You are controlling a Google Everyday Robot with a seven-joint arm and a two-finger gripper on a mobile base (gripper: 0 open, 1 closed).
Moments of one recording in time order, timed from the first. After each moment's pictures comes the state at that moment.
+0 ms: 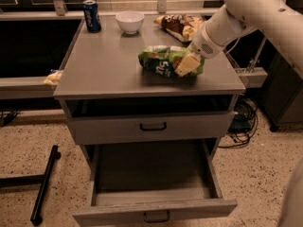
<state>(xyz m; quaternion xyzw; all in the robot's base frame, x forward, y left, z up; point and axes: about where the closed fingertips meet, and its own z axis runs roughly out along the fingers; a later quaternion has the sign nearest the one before) 0.696 -0.121 0.875 -0.54 0.78 0.07 0.30</state>
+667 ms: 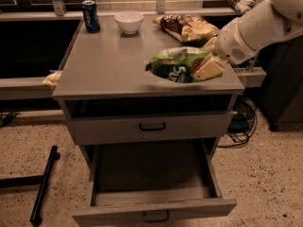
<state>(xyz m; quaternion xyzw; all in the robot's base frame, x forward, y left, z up) 0.612 -0.147 0.918 -0.59 0.72 0.08 0.34</state>
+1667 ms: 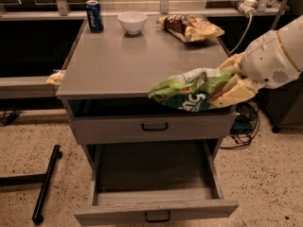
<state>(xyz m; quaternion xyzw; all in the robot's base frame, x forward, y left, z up) 0.490 -0.160 0.934 -0.64 0.68 0.11 0.32</state>
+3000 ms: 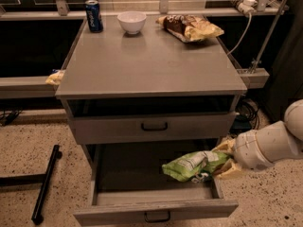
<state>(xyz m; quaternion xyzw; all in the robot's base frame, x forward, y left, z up) 0.438 -0.200 0.703 -0.66 0.69 0.14 0.27</state>
